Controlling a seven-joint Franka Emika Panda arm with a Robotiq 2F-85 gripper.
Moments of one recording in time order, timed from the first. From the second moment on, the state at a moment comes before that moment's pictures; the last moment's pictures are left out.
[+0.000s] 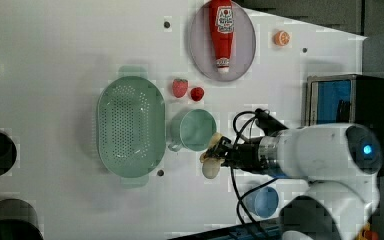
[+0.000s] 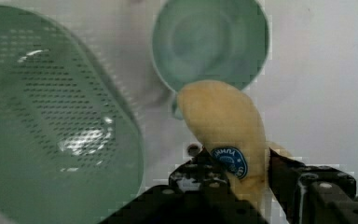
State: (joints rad) arm 0.09 0.03 0.44 -2.28 0.10 0.60 0.22
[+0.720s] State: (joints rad) arm 0.04 0.13 0.39 -2.35 0.07 0.93 0.27
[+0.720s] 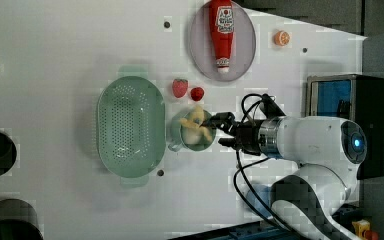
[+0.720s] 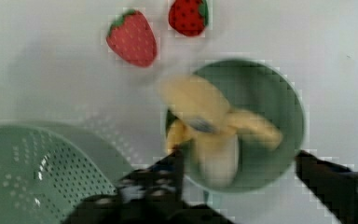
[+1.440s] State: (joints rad) arm 0.06 -0.16 0.24 -2.13 0.08 0.42 0.27
